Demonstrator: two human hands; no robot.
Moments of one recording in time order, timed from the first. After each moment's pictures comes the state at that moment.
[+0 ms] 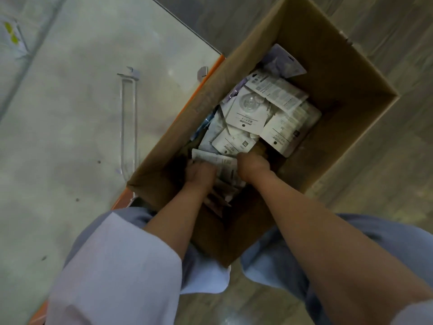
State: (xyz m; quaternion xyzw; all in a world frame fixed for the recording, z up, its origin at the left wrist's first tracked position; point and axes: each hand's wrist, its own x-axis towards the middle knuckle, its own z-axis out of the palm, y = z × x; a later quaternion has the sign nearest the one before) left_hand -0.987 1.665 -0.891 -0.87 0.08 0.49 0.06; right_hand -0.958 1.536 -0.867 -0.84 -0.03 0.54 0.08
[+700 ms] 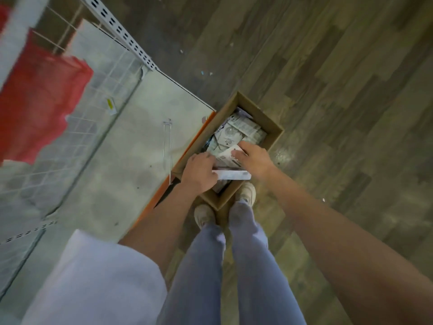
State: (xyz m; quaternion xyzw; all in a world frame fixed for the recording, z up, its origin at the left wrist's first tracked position) left_hand -0.964 1.630 -0.508 -0.92 0.06 0.36 -0.13; right_hand -0.946 1.469 -0.498 -0.82 0.09 0.40 0.41
